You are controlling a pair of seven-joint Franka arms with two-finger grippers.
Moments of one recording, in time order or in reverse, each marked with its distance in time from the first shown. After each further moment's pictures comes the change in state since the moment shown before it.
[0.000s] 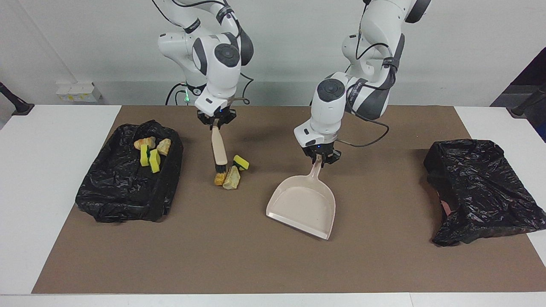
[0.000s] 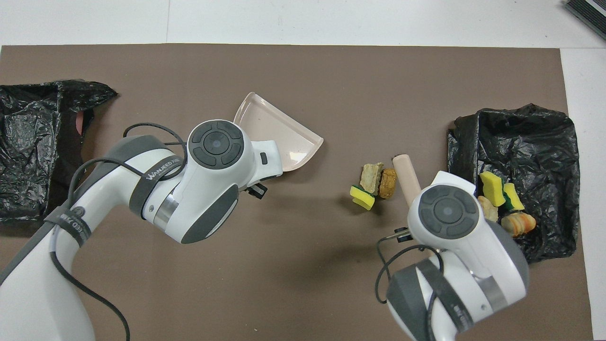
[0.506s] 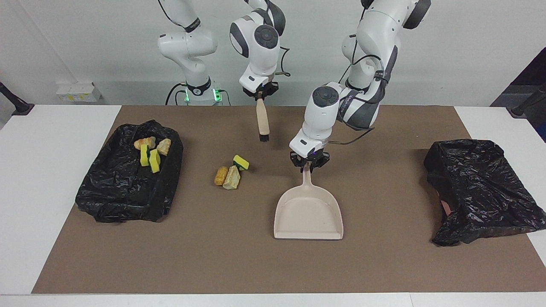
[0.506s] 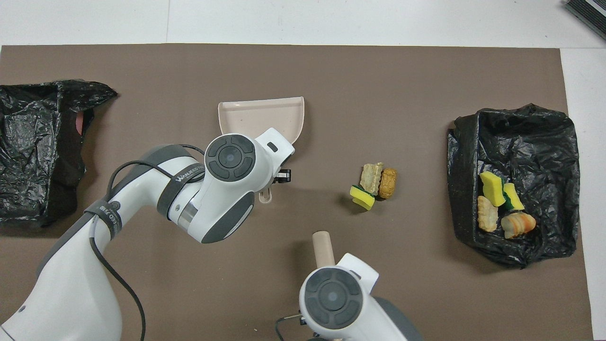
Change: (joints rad) left arm -0.035 0.086 -0.001 -0.032 -0.004 0.250 -0.653; right arm 0.041 -0.116 0.256 0.020 0.407 -0.186 0.273
